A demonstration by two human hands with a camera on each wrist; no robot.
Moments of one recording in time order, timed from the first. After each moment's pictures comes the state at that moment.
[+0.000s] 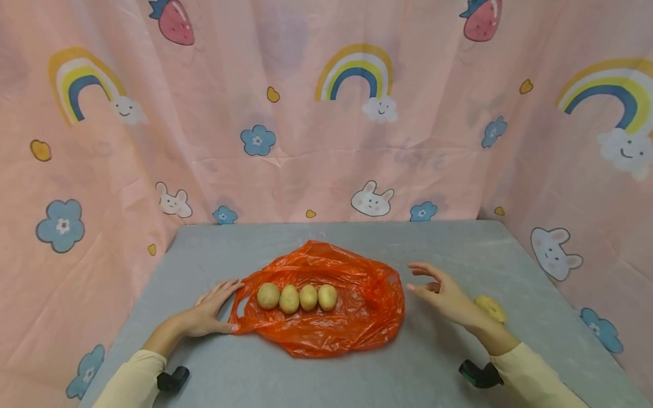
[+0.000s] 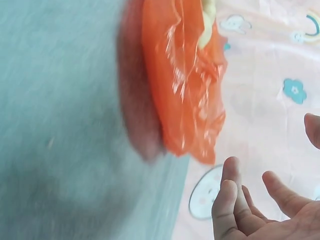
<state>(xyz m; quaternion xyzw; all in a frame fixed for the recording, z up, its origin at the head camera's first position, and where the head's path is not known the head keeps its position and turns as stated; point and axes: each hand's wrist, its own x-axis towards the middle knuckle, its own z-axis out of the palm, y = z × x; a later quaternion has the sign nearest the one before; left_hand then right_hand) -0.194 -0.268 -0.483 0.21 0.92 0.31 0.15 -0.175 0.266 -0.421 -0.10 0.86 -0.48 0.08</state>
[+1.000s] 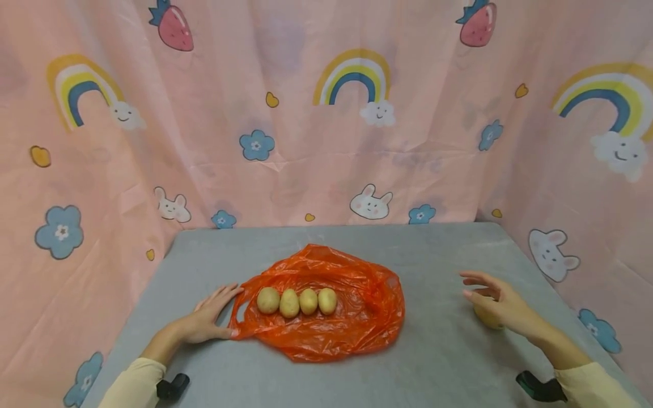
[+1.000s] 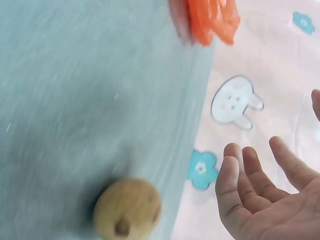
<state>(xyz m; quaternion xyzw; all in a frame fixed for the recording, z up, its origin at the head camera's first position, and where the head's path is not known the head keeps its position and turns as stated) -0.194 -0.269 -0.483 0.21 0.91 0.32 0.16 -0.155 0.356 -0.415 -0.07 0.92 -0.37 0.05</state>
